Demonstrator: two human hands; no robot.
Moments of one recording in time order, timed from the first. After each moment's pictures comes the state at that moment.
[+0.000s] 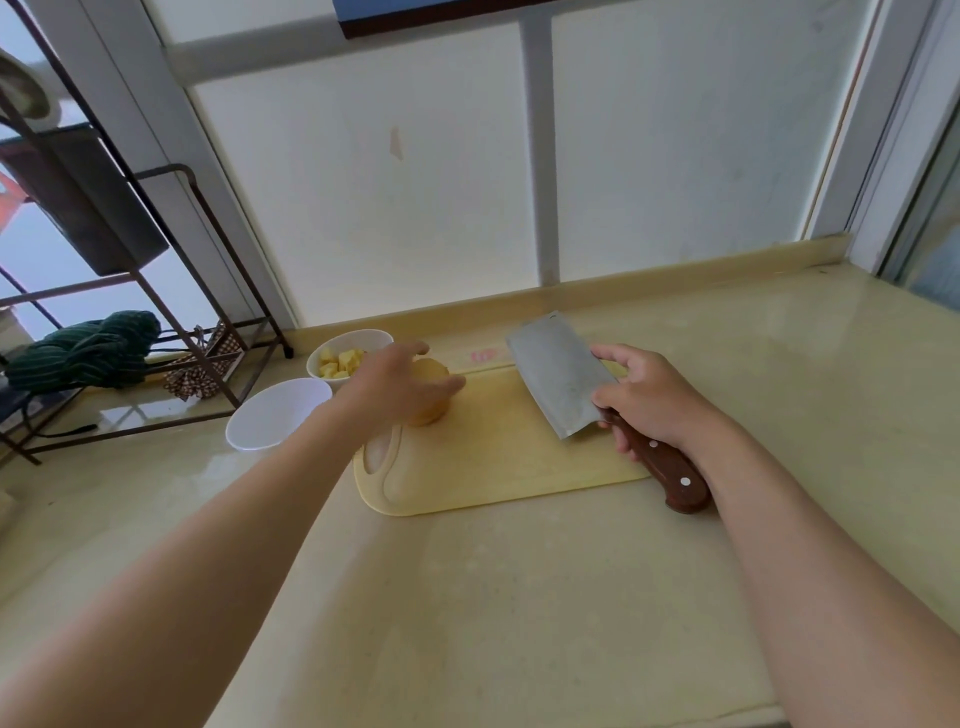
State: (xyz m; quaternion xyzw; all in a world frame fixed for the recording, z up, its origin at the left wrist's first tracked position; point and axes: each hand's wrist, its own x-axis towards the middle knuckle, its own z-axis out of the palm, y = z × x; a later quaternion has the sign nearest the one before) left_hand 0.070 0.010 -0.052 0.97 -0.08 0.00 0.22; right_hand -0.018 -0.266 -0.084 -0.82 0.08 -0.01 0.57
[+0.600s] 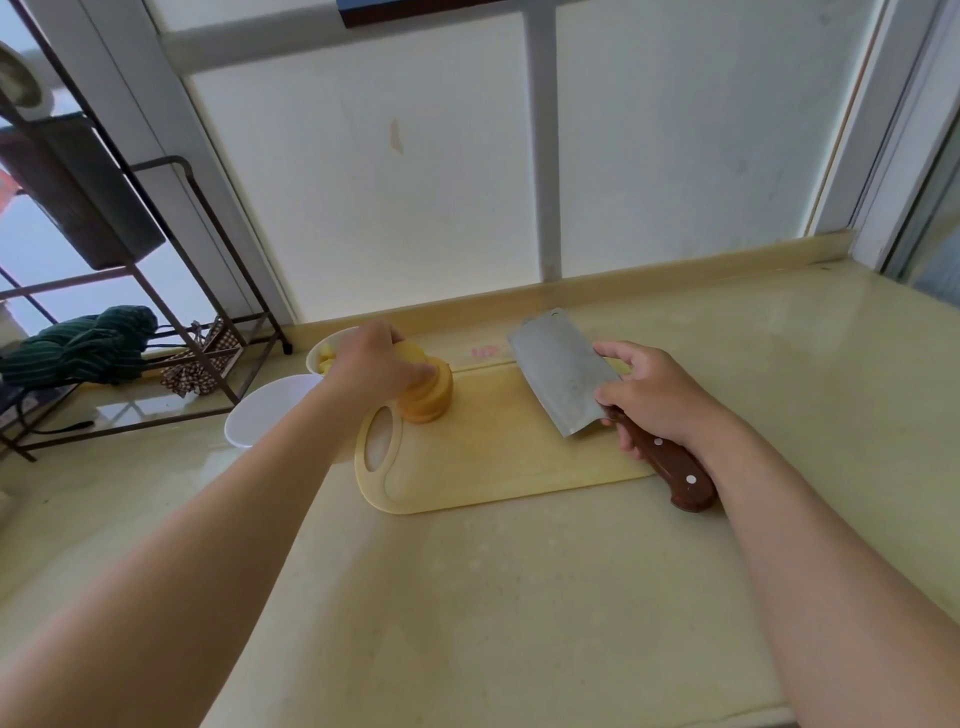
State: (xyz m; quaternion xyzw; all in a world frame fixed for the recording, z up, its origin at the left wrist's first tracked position) left_hand 0.077 0.017 -0.036 0.97 -0.02 0.04 0.25; right_hand -0.021 -0.264 -0.082 -0.82 0.08 0.00 0.57
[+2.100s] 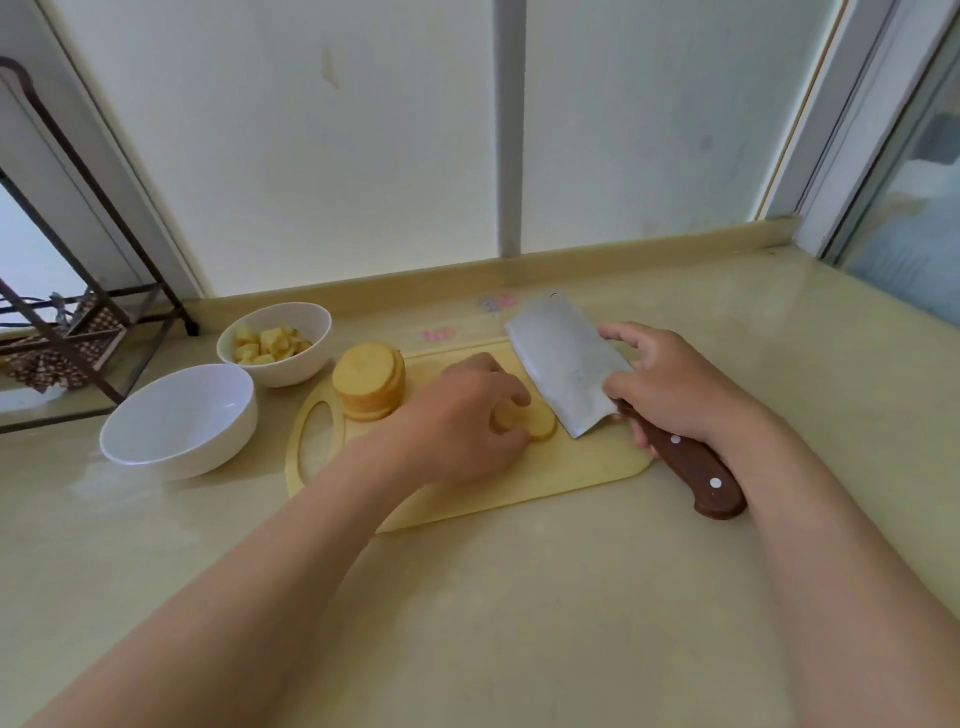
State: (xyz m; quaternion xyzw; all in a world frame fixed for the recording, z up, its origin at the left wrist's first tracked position) left_hand 0.033 -0.059 -0.082 0.90 -0.38 -0.03 0.21; right_hand -0.031 -0.280 -0.069 -0.88 0.12 -0.01 0.46
